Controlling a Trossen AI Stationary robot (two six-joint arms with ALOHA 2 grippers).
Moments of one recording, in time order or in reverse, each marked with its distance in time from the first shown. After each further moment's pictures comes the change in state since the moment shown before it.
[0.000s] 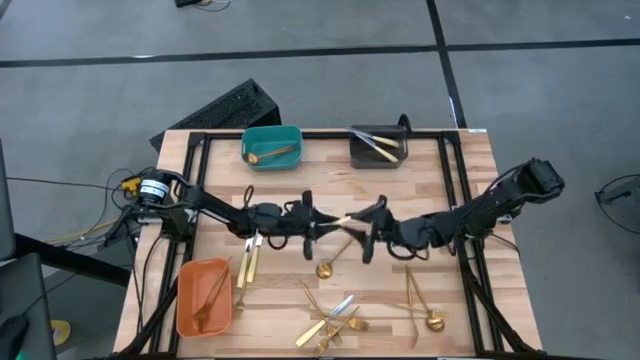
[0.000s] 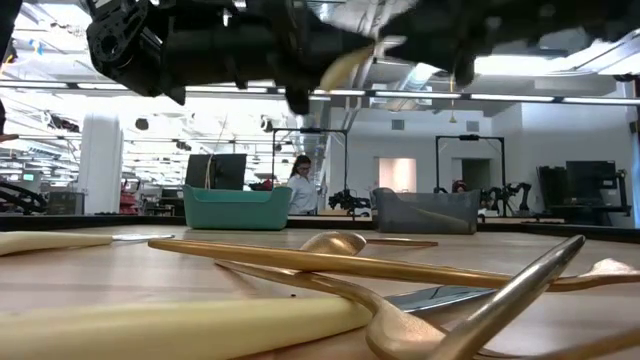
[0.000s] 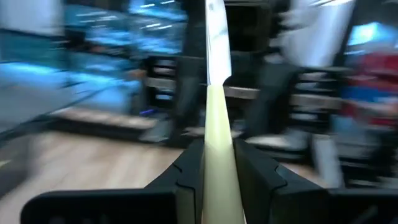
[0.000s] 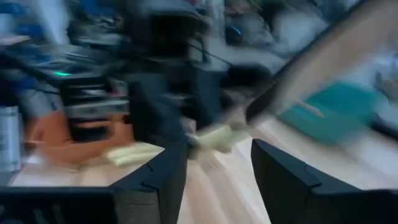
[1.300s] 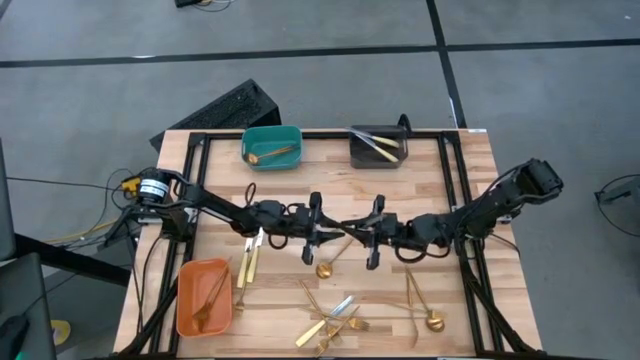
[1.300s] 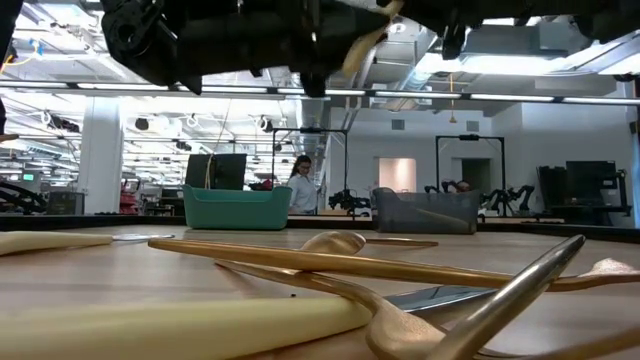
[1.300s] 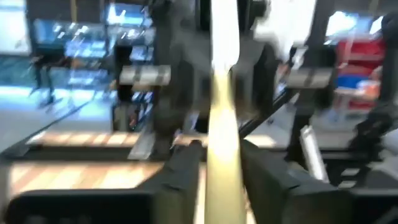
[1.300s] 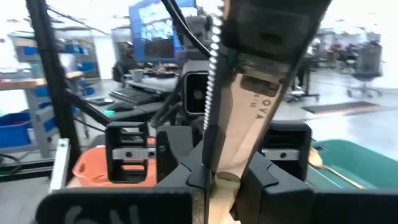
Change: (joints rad) left arm 0.023 -0.001 0.075 -0.055 0.103 0.087; right arm -0.005 0.006 -0.001 0.241 -0.097 -0.157
